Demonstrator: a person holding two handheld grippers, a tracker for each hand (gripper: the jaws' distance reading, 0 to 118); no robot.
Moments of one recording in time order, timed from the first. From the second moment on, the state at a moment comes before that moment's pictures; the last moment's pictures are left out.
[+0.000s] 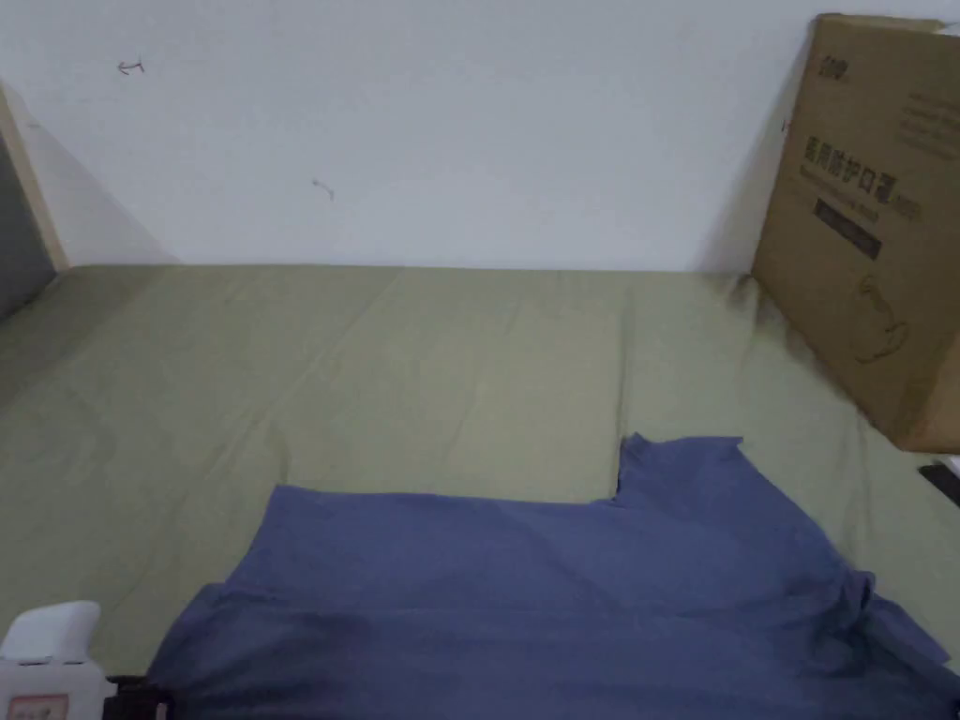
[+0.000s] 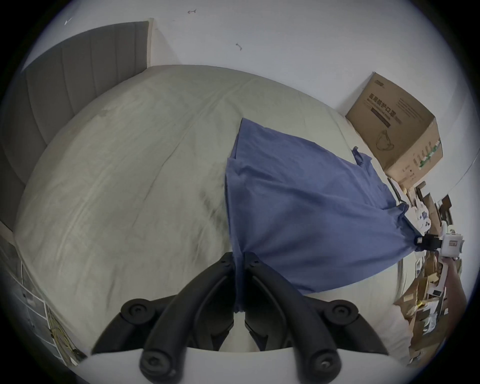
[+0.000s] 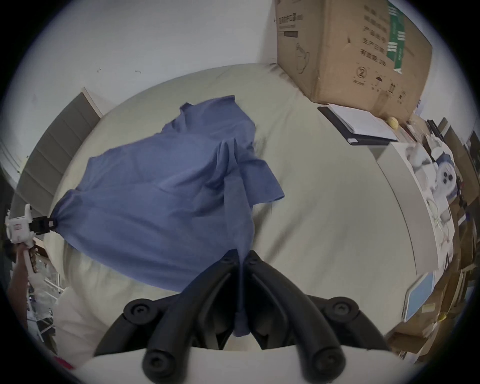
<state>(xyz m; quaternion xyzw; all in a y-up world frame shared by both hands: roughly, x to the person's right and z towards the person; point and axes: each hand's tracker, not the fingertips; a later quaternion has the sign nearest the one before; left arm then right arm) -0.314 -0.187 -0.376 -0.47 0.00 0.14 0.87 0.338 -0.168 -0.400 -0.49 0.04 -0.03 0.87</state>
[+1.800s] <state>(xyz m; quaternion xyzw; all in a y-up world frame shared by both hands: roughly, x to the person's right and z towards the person) -0.317 -0.198 -0.553 -0.51 -0.05 0.14 0.85 0.211 -0.139 -0.303 -0.22 0.07 -0.04 0.97</state>
